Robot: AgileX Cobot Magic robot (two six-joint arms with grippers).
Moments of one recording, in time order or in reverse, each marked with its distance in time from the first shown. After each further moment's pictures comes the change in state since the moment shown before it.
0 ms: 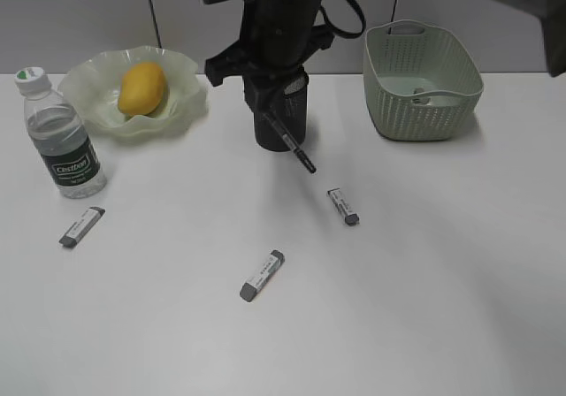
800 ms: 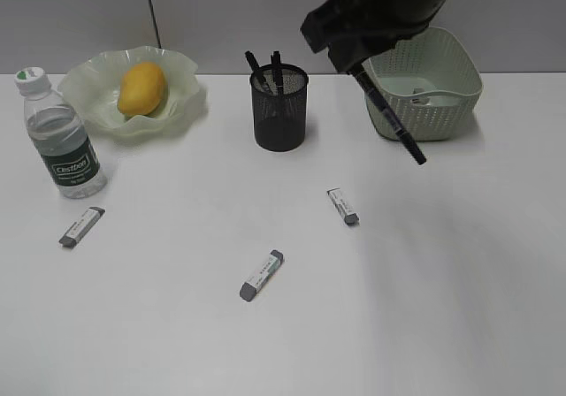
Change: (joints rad) left arm 0.000 0.000 0.000 0.000 0.000 0.000; right arm -0.001 -0.638 0.699 -0.093 -0.267 0.010
